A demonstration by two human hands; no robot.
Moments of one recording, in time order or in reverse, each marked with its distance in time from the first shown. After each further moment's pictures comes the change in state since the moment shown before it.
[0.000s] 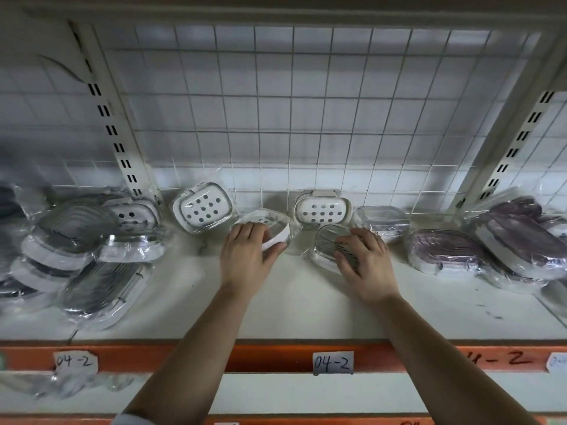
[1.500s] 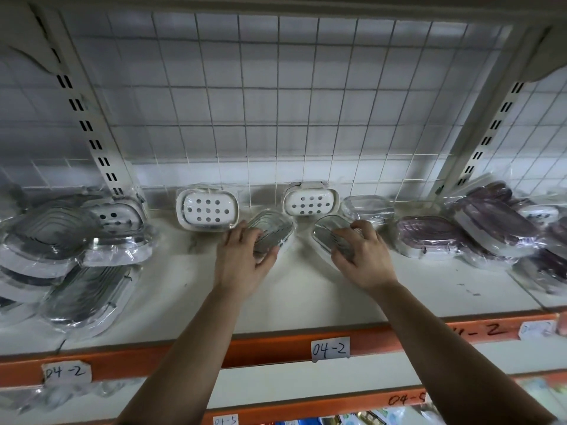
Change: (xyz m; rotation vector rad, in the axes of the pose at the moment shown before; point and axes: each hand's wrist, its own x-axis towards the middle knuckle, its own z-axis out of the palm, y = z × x) left_hand -0.011 -0.006 -0.002 -0.169 -0.262 -0.087; right_hand -0.006 -0.008 -0.018 -0.088 -0.095 0.107
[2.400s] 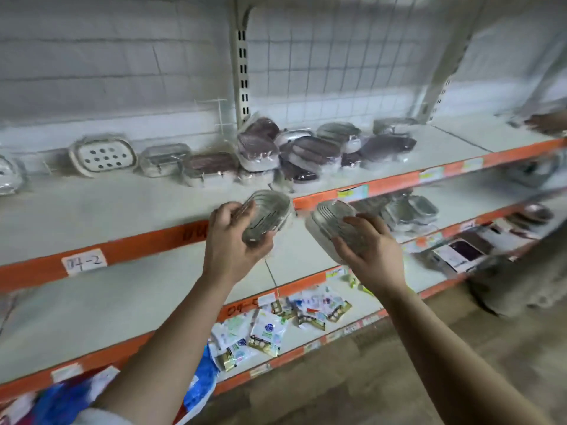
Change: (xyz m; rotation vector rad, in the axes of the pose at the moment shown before) left_hand -0.148 0.373 0.107 -0.288 -0.006 0.265; right_hand -0.298 0.261 -0.232 0.022 0.385 0.204
